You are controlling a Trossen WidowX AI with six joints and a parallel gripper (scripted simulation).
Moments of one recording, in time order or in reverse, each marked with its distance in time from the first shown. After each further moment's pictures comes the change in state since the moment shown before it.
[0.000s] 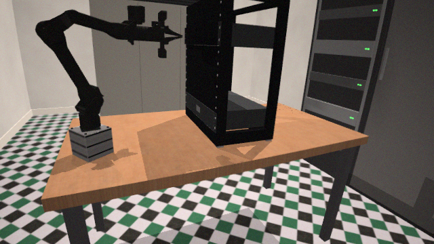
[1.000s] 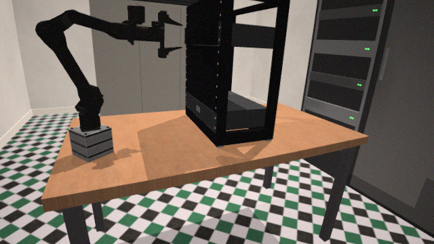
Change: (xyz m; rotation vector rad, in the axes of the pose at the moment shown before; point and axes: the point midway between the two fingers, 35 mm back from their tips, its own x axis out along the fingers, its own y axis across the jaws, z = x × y) arm 0.000 0.000 0.000 0.000 0.000 0.000
